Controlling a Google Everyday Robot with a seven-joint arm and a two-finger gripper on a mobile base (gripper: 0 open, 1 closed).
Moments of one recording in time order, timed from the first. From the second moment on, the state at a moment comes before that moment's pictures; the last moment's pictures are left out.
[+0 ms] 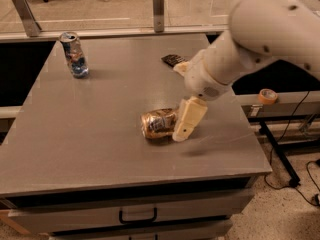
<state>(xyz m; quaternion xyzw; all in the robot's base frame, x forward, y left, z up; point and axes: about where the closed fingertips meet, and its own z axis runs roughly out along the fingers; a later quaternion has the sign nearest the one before) 0.523 -0.039 0.867 -0.68 0.67 0.08 0.28</state>
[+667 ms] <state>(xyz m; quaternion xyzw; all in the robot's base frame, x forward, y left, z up) 0.525 -0.111 0.936 -0.56 0.71 0.07 0.41</state>
